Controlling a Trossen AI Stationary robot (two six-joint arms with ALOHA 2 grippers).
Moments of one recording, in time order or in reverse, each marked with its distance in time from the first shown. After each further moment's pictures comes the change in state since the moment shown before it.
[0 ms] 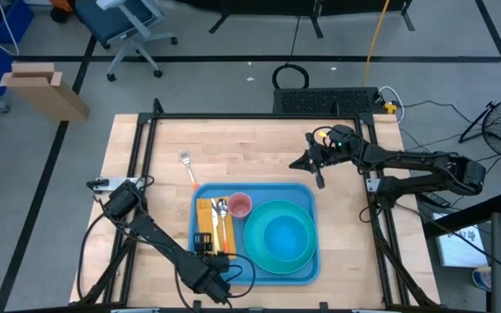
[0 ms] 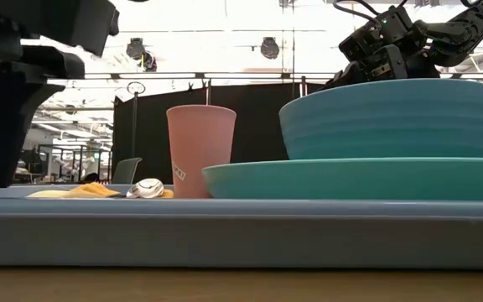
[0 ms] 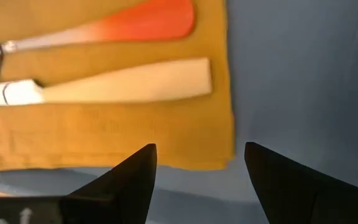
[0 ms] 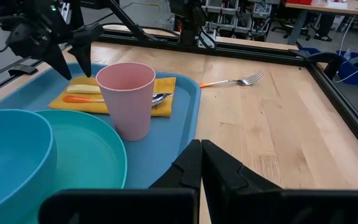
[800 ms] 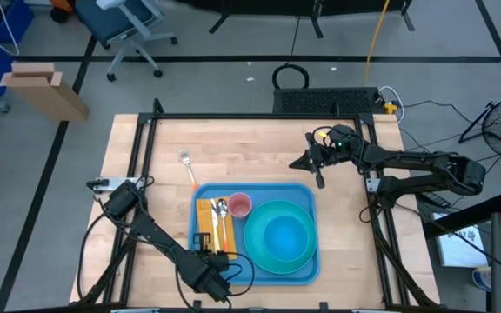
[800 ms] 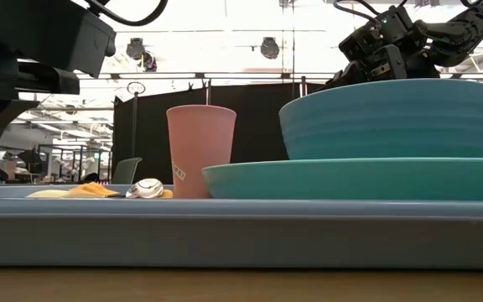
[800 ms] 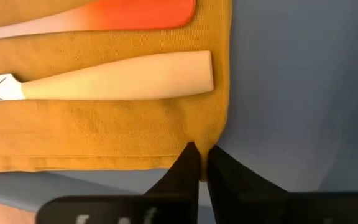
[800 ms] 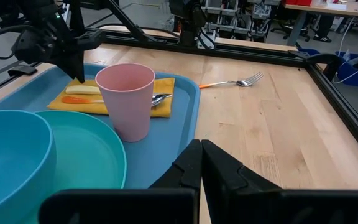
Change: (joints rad) left arm 0.001 -0.002 -0.051 0.070 0.019 -0.021; right arm 0.000 0.000 0.000 0.004 0.000 0.000
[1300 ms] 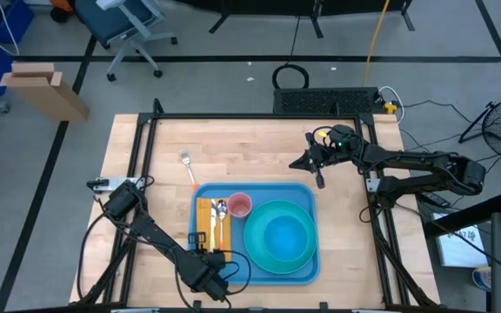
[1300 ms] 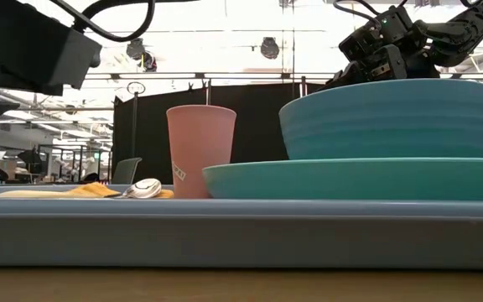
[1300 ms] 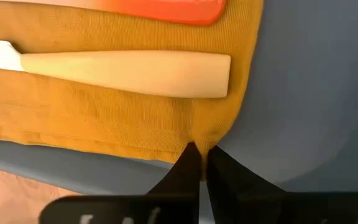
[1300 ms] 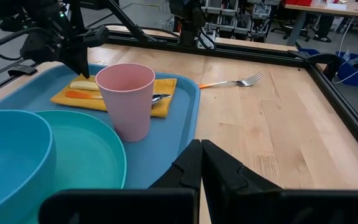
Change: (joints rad) left arm -0.002 0.002 0.000 -0.082 0.059 -0.053; right arm 0.000 0.000 0.000 0.000 0.000 0.000
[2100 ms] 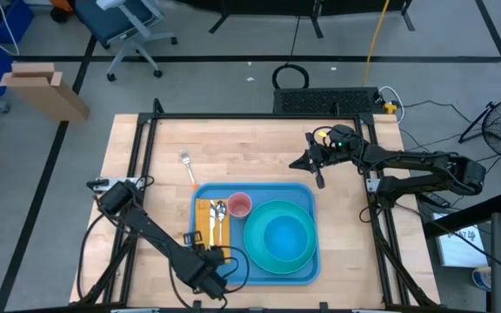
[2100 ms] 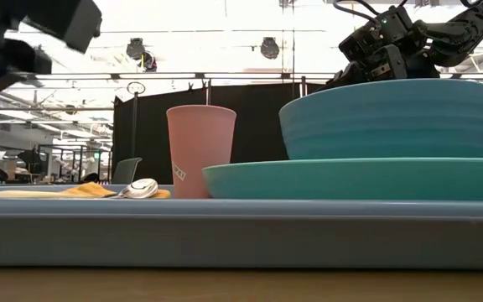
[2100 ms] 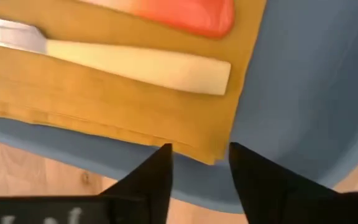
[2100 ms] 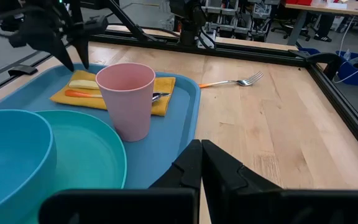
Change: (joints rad) left arm 0.005 -0.066 0.000 0.003 0.031 -0.122; right arm 0.000 0.000 0.000 -0.002 0.000 0.000
